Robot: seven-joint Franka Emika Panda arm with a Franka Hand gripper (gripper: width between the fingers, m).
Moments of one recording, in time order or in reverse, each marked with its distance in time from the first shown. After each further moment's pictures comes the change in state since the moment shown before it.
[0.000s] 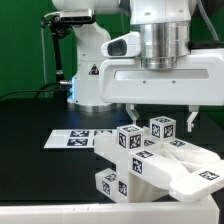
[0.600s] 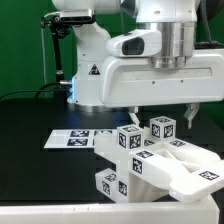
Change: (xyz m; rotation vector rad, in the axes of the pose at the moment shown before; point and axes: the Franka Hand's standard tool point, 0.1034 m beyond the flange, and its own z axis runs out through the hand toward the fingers) arm 0.003 0.000 -0.001 -0.053 0.011 -0.493
